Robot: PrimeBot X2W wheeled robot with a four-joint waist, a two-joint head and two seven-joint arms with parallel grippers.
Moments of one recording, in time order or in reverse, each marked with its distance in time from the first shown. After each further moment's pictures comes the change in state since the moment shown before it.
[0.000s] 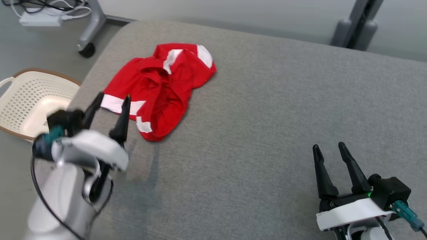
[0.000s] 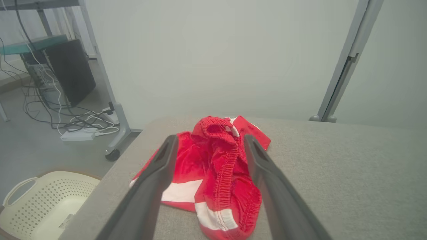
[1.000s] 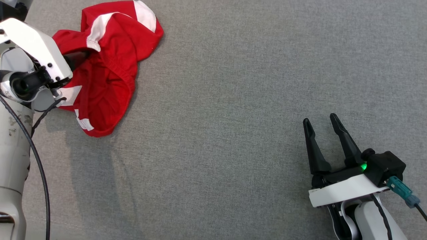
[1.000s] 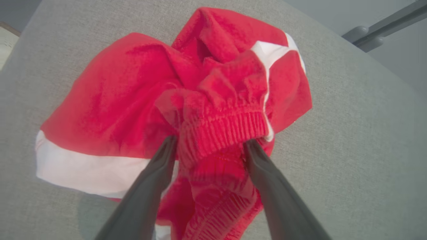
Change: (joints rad) left arm -0.664 0.162 -0.095 0.516 -0.519 0.087 0.855; right arm -0.130 -0.019 0.054 -0.002 -0.015 0.000 0.000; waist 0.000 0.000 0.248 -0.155
